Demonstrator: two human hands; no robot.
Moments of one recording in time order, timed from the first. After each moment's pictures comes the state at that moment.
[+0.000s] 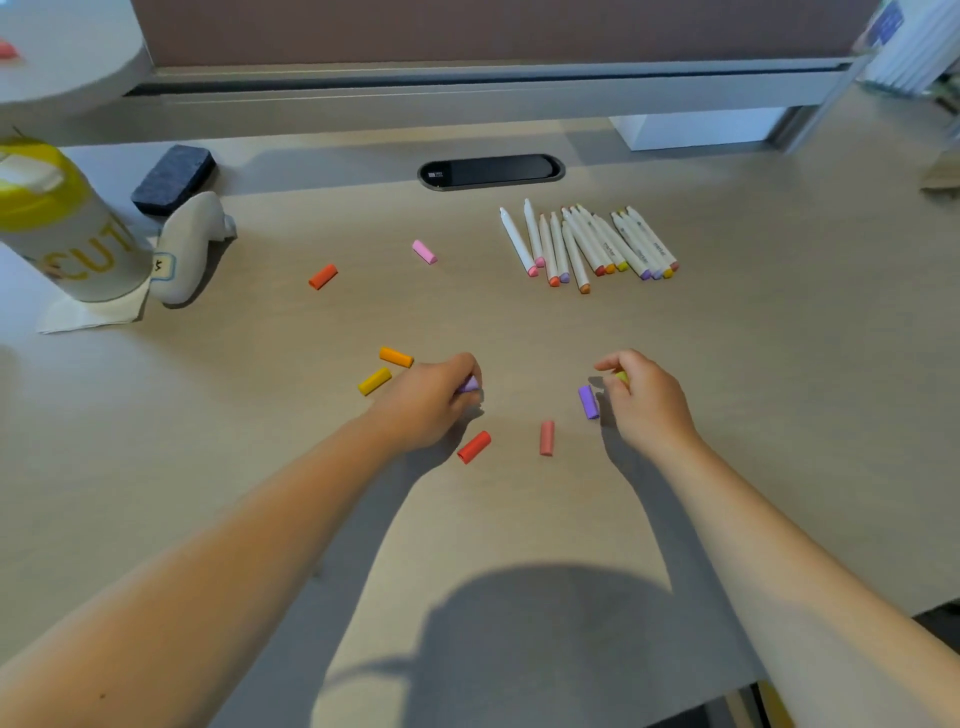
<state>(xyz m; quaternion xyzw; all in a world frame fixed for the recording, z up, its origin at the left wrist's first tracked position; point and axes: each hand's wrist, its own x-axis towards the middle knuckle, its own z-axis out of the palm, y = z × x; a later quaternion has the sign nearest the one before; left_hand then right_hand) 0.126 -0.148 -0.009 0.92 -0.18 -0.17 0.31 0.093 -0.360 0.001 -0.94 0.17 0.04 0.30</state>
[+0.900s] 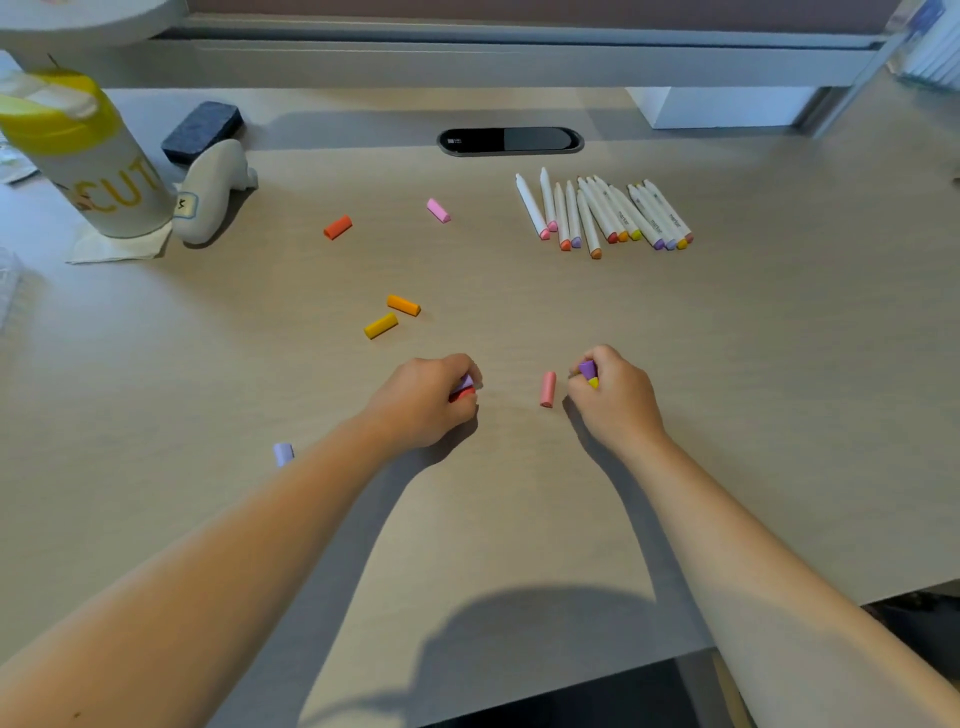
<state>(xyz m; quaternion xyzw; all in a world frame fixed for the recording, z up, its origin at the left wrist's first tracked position) 0.074 -0.149 -0.019 0.93 -0.12 -0.17 0.29 0.062 -0.340 -0.025 -0.93 0.13 0.04 0.35</state>
